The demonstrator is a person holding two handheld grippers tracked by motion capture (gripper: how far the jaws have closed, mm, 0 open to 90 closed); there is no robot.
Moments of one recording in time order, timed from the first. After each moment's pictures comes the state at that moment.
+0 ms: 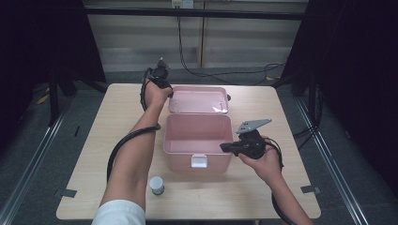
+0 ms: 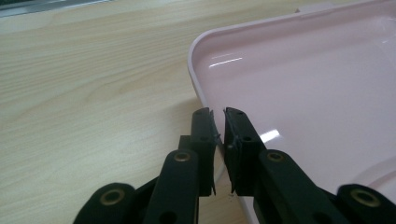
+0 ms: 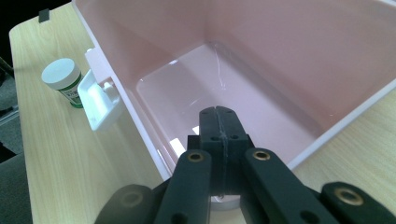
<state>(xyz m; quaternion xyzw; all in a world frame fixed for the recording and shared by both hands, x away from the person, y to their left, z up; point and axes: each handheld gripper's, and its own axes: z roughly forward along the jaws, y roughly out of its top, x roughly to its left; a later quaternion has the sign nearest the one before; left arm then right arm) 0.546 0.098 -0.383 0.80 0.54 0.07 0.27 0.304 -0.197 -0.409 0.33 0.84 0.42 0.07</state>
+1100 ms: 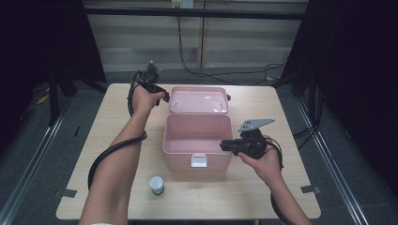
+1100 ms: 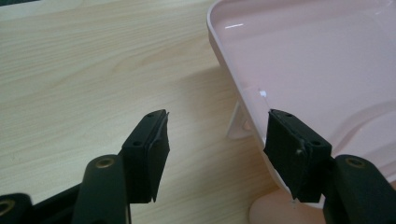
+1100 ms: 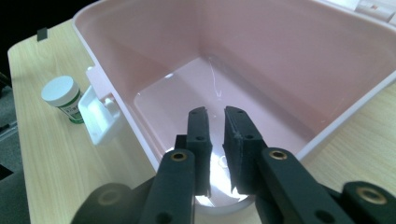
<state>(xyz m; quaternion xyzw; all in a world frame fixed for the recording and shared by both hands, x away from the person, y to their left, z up) 0.511 0.126 -0.369 0.80 0.53 0.08 0.26 0.302 -0.199 -0.404 0.34 0.83 0.44 0.09</state>
